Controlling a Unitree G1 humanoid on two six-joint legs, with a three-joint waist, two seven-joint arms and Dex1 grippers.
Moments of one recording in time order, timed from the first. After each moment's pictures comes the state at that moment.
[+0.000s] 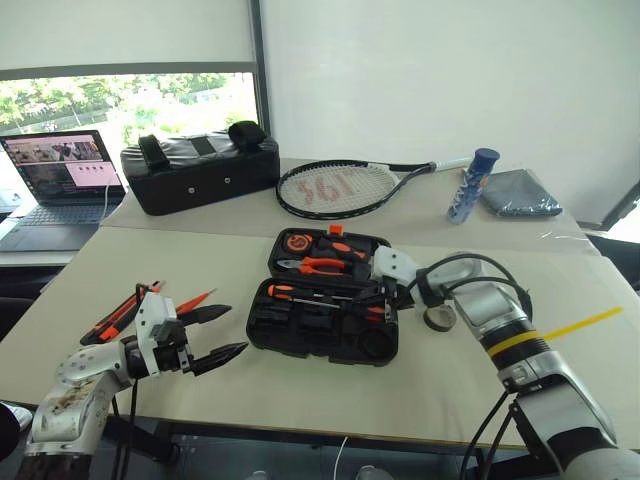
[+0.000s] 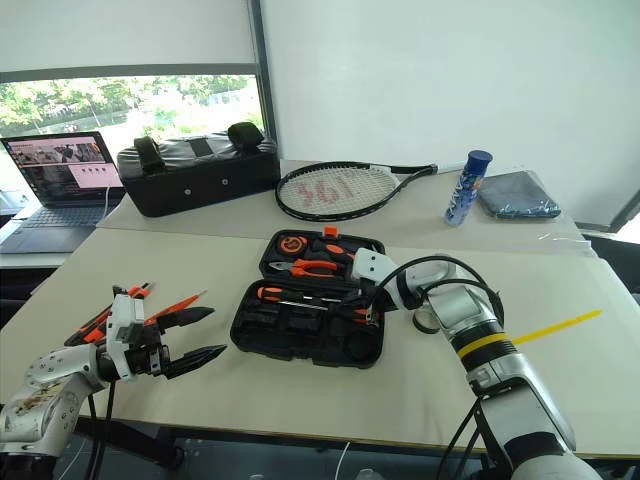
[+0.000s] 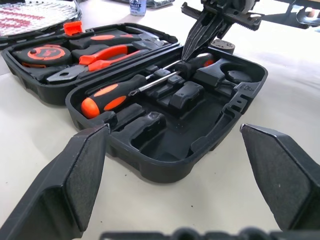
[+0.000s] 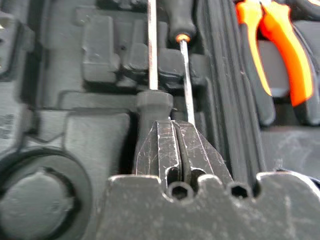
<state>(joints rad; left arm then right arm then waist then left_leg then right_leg) -0.10 0.68 0.22 -0.02 -0.54 0.18 -1.18 -0.85 -0.53 0.34 0.45 -0.02 0.19 1.19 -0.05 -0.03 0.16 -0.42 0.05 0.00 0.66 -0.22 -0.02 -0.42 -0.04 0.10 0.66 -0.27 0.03</state>
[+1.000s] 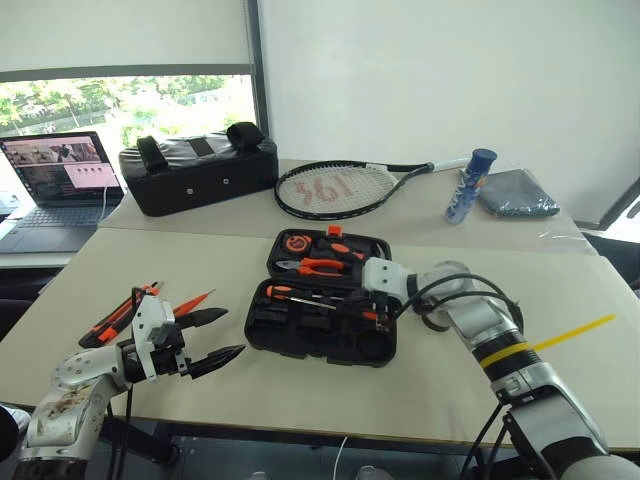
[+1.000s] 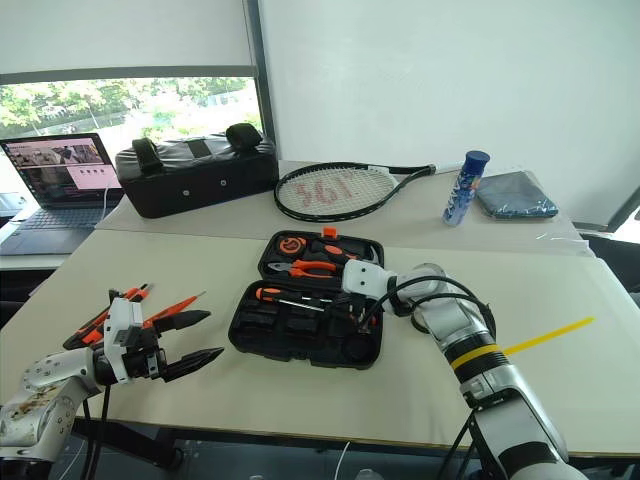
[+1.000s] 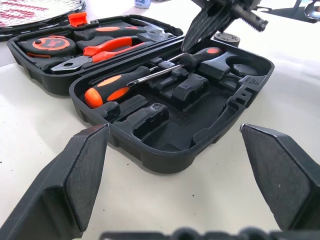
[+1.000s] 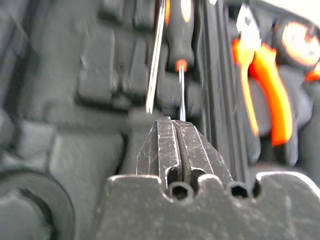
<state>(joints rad) -0.06 0.69 0.22 -0.03 -0.54 0.18 -1.16 -0.79 -0.50 0.30 0.32 -0.04 0.05 1.13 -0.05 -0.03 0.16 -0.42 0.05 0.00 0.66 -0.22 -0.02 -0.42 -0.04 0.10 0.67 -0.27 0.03</state>
